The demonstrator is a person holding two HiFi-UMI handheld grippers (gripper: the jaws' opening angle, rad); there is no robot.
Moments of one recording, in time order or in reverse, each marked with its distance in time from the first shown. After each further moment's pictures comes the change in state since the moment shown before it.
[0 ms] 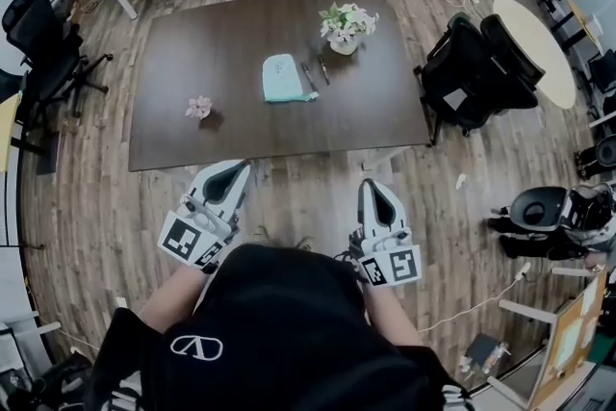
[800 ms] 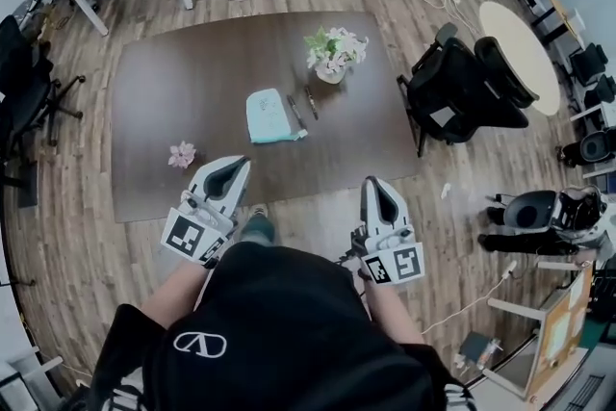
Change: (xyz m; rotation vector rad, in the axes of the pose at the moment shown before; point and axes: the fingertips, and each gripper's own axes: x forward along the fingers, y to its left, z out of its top) left arm 0.112 0.139 -0.025 0.001 -0.021 -0.049; right arm 0.149 -0.057 0.006 -0.053 -0.001 -0.049
